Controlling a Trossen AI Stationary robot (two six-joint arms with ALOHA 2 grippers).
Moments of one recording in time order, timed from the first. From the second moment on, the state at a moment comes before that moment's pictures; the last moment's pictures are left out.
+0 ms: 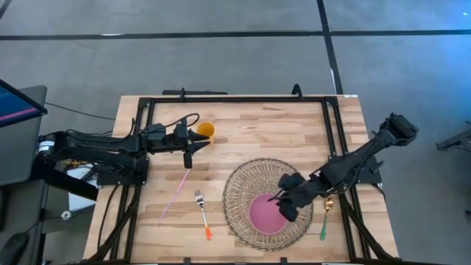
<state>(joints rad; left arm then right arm) 0.12 0.79 0.39 0.44 -0.03 -0.03 0.57 1.34 0.83 -0.43 0.18 1.08</state>
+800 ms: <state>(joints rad) 0.12 0.79 0.39 0.44 -0.03 -0.03 1.01 1.45 0.83 -0.84 -0.07 2.28</state>
